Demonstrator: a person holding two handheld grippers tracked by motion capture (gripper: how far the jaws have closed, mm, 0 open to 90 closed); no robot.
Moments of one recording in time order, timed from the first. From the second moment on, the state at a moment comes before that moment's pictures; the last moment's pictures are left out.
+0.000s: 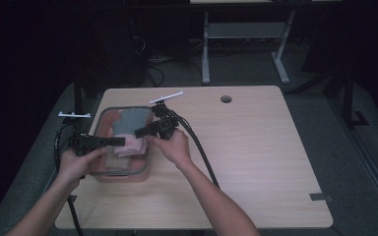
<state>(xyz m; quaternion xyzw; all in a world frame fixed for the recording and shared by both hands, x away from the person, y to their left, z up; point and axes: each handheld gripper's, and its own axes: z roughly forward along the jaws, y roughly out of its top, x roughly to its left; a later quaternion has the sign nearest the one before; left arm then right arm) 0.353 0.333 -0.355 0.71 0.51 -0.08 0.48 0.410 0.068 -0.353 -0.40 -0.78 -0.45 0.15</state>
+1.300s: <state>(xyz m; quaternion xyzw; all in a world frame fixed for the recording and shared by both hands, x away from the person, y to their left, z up) 0.367 0.362 -0.390 0.72 0.57 -0.05 0.38 0.418 0.078 -0.365 -0.41 -0.79 -0.44 0.15</state>
